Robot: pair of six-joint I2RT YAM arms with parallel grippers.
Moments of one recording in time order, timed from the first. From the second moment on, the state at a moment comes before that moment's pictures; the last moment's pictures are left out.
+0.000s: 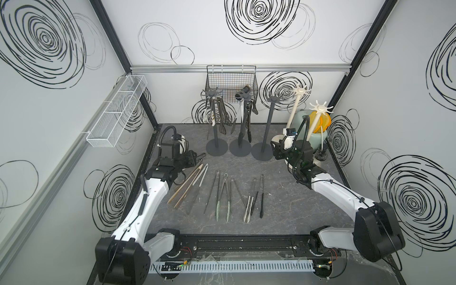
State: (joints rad) left arm -0.04 1.18 0.97 -0.53 0.17 -0.32; right arm 0.37 1.28 0.77 0.23 -0.06 0.22
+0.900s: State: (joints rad) left arm -0.27 1.56 0.89 -0.62 0.03 -0.30; right arm 0.38 1.17 0.59 0.08 -0.20 0.31
